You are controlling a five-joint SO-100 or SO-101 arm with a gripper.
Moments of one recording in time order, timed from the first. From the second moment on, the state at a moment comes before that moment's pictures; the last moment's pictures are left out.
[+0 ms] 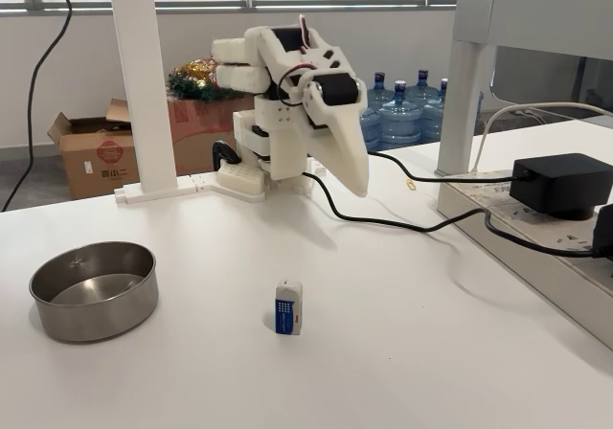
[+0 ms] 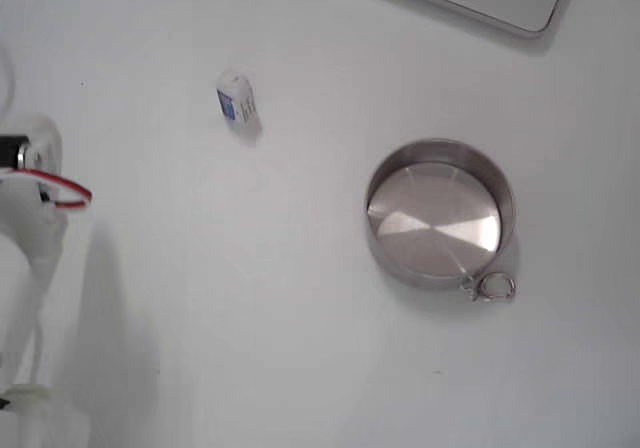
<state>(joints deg) -5.9 183.1 181.5 37.4 0.1</state>
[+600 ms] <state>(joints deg) 7.1 148.6 181.1 -16.8 34.4</state>
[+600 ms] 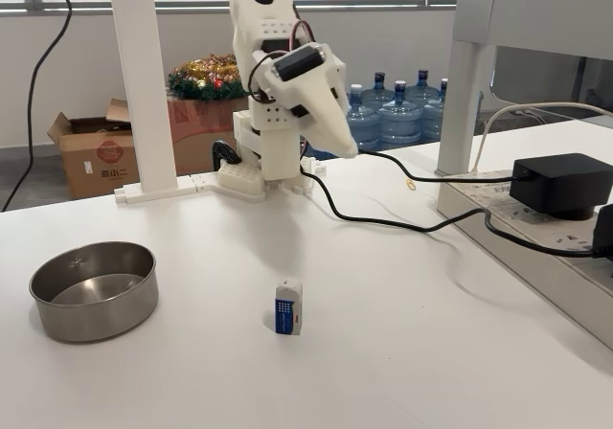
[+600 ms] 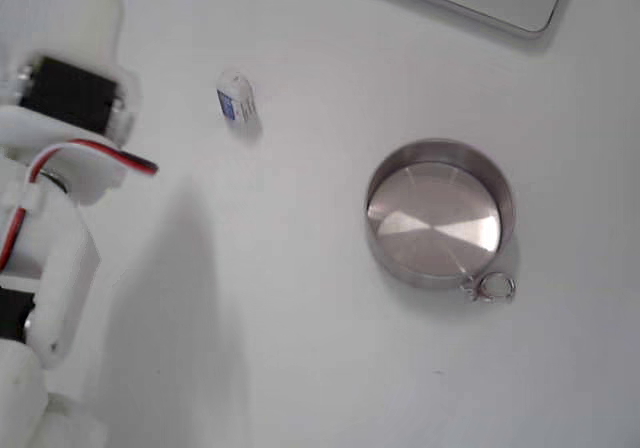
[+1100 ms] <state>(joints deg) 12.7 129.4 181.1 -17.3 93.4</state>
